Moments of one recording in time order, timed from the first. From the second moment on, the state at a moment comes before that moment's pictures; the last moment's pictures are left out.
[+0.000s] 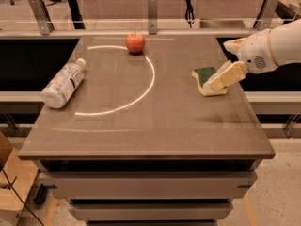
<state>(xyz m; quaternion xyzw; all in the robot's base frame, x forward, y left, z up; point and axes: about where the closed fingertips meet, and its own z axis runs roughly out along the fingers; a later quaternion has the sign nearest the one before) 0.608 -0.184 0.917 -0.49 0.75 0.15 0.42</state>
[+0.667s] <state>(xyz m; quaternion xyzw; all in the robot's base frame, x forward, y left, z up) 0.624 -0.185 0.898 -0.45 0.76 0.17 0.44</state>
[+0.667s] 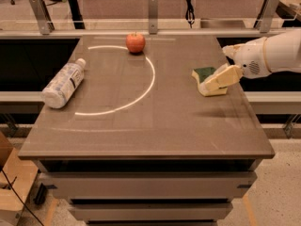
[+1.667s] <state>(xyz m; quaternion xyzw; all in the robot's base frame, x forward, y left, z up) 0.648 -0.197 0.858 -0.39 0.77 0.20 0.45</state>
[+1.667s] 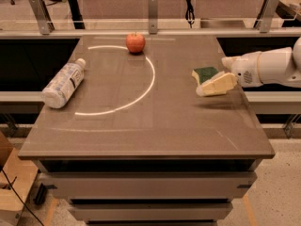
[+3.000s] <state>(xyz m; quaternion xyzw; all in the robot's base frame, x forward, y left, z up) 0.650 -0.185 0.843 -0.39 0.78 0.22 0.44</state>
